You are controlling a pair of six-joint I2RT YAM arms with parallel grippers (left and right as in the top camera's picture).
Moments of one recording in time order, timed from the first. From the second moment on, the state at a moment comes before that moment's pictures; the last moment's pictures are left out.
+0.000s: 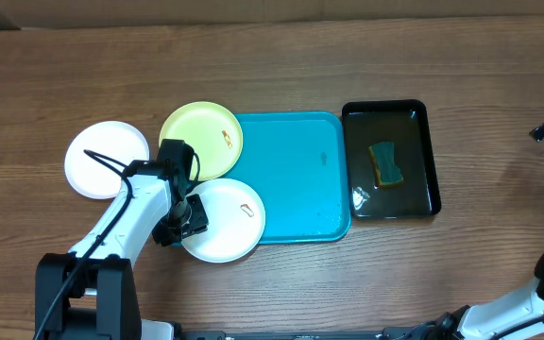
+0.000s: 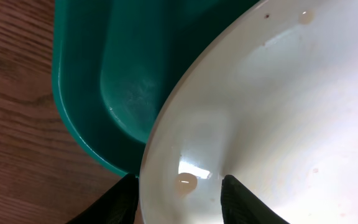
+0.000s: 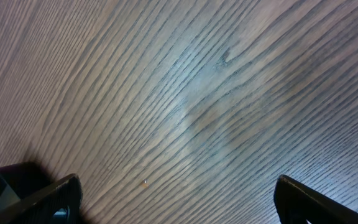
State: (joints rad) left arm -0.10 1.58 0.89 -0.98 -0.04 -0.50; right arm -0.68 1.88 1.50 -0.87 -0.25 0.23
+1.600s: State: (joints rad) left arm -0.14 1.57 0.85 -0.63 0.28 -0.46; right arm -0.68 1.88 1.50 -0.87 -0.25 0.23
